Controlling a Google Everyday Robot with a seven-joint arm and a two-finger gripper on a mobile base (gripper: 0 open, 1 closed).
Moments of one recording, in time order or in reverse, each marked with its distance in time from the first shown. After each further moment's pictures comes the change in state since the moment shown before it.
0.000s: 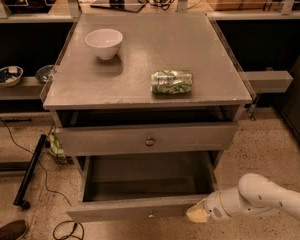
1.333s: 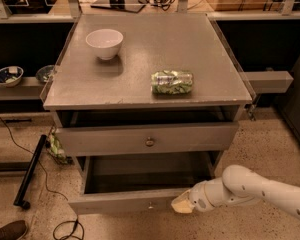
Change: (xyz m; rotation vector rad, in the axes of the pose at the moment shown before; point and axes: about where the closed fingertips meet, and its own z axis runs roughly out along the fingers) arm -0.052 0.015 0.029 -0.052 -0.051 -0.082
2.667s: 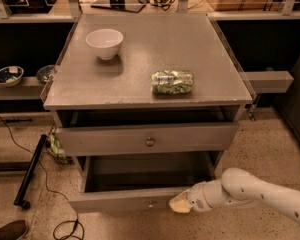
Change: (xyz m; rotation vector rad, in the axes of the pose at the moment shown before) arm -0.004 -0.005 0.010 0.014 -0.045 0.014
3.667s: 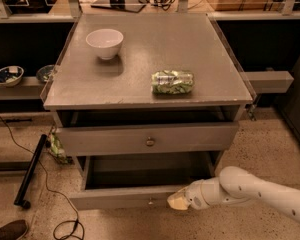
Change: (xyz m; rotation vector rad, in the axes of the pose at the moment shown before) arm -0.009 -0.004 0.004 0.009 -0.018 -0.005
